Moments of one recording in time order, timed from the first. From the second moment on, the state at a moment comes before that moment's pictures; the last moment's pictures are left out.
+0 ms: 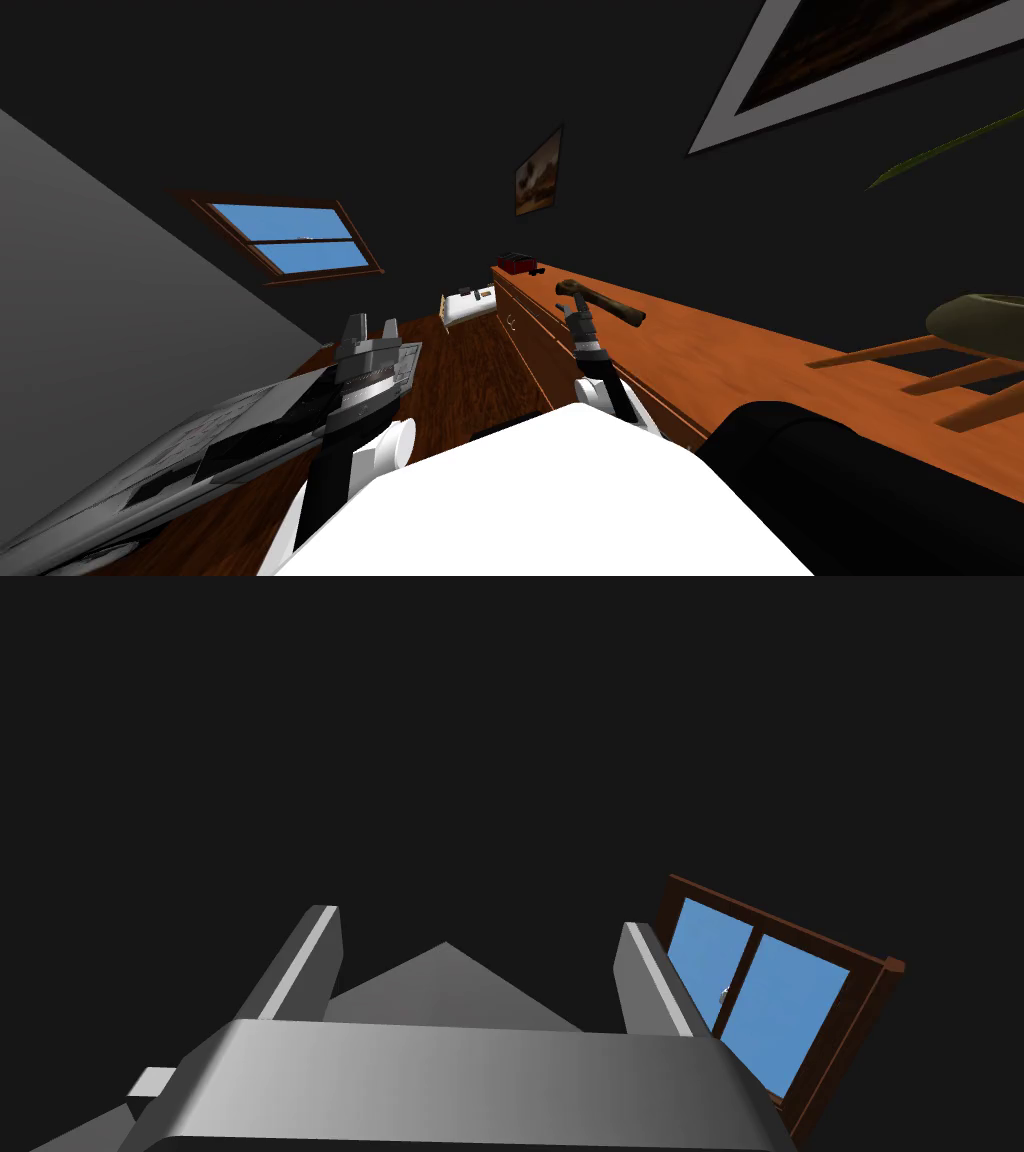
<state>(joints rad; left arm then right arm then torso) 0.46 -0.04 0.02 -2.30 -0.03 -0.44 0.02 0.54 -0.02 -0.05 -2.26 -0.01 -0.40 0.06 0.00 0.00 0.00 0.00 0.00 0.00</state>
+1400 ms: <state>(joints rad) 0.46 -0.04 0.02 -2.30 -0.03 -0.44 0.02 0.43 -0.39 -0.07 -2.17 -0.03 -0.50 0.03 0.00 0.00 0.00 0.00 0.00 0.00</state>
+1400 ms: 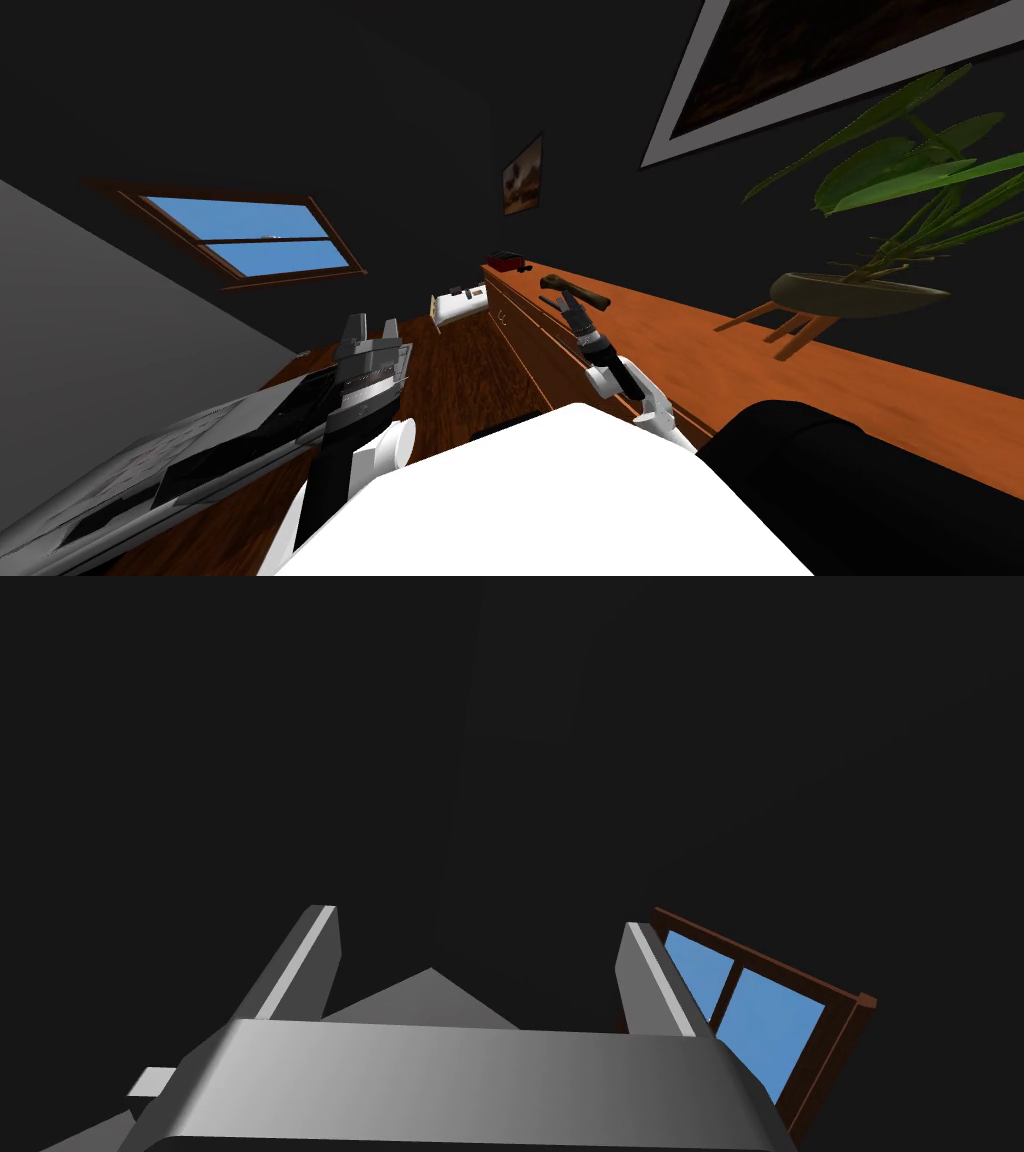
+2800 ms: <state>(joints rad) 0.46 -0.04 0.02 -2.30 -0.03 -0.44 0.02 0.38 -0.78 -0.03 -2.07 -0.07 -0.60 -0.04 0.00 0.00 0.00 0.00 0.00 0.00</state>
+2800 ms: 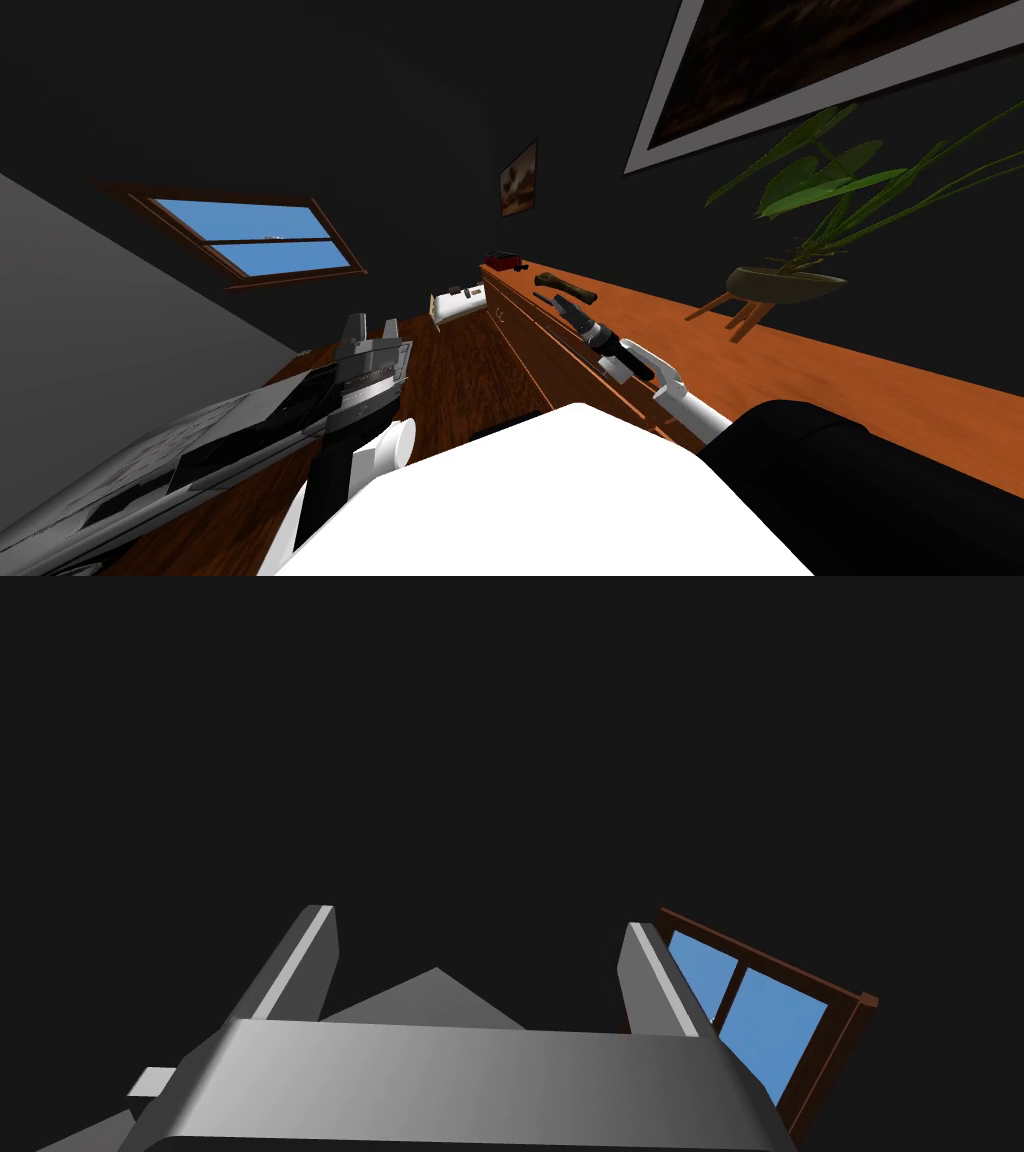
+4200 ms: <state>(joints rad) 0.46 -0.04 0.02 -2.30 -0.03 -0.44 0.02 0.38 -1.18 0.05 -1.94 -0.13 -0.70 -0.12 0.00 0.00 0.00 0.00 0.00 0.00</state>
